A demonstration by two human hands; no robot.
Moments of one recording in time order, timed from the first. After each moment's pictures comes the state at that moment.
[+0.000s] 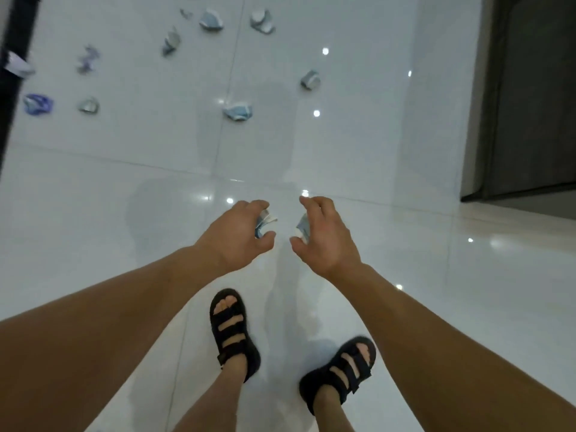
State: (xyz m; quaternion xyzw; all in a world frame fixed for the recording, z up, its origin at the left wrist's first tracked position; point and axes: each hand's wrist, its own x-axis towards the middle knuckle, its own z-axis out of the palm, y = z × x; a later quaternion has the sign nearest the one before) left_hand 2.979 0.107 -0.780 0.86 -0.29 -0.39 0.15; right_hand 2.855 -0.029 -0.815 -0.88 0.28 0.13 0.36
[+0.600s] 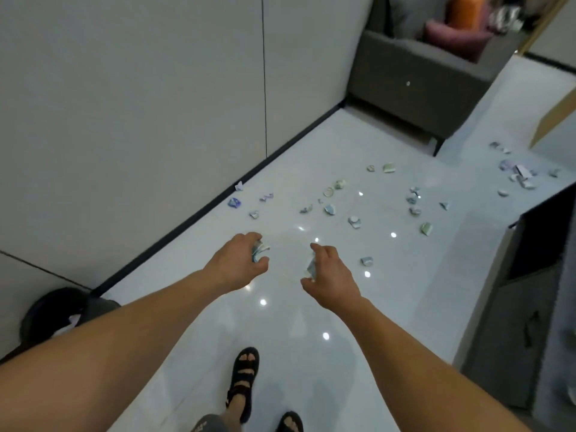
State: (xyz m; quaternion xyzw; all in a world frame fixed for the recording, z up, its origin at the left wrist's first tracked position) left_hand 2.955 0.271 -0.338 0.94 -0.04 -0.19 0.28; right_hand 2.918 0.063 -0.379 -0.95 0.02 0.13 0.28
